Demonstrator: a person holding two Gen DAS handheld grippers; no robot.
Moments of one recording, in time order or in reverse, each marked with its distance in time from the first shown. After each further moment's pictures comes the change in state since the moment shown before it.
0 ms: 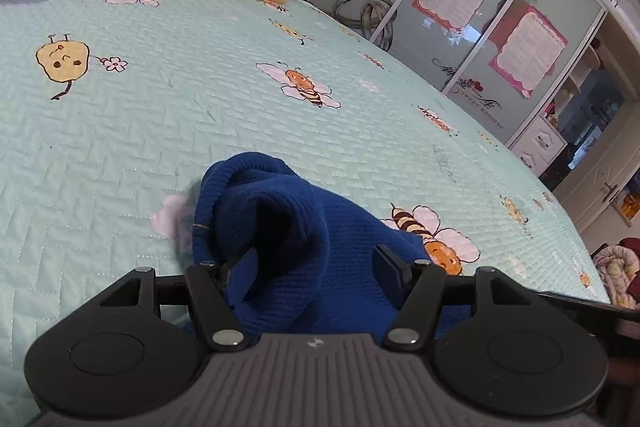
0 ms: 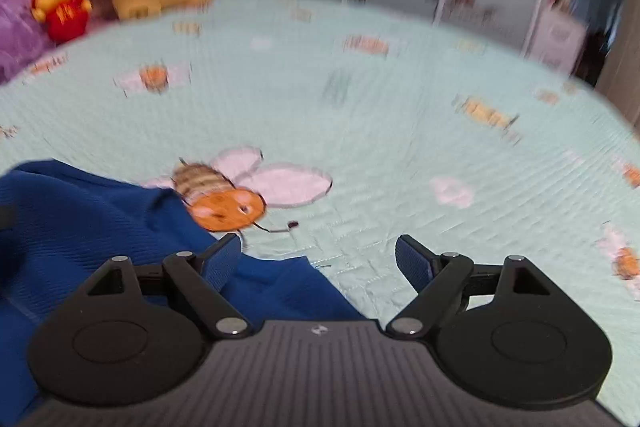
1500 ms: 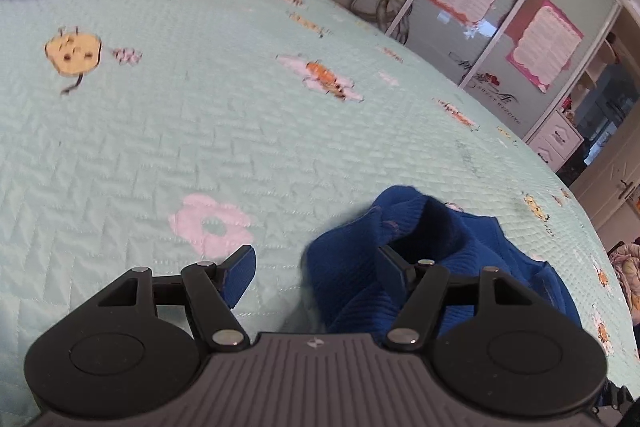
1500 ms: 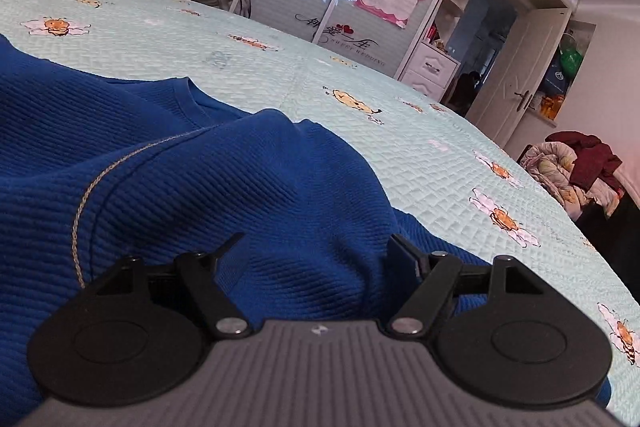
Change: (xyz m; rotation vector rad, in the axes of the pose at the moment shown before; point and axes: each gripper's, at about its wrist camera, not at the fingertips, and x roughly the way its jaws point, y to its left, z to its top) left arm 0.022 0.015 0.003 0.004 0.021 0.063; right arm -0.015 0.007 -0.106 -0.033 -0.163 -0.488
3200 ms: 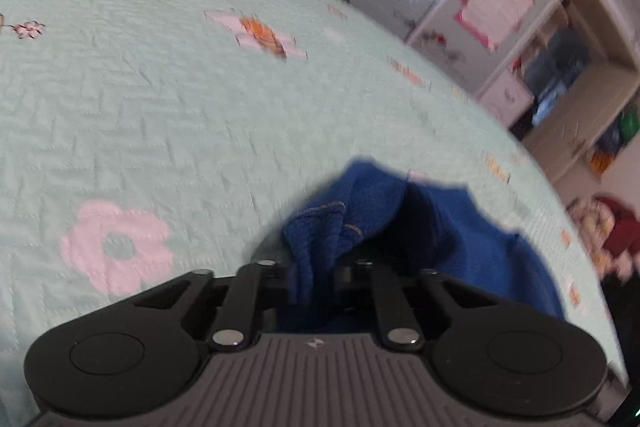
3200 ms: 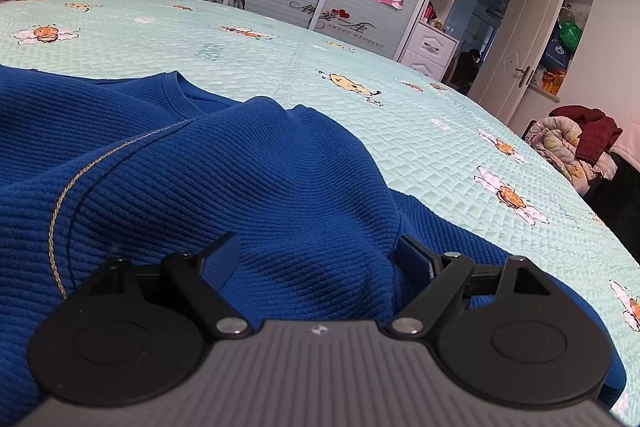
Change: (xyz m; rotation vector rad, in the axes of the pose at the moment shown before) left arm 0.055 -0.007 0.013 0.051 0.082 -0.203; right arm 0.001 -0.001 -0.007 0.048 0.040 0.014
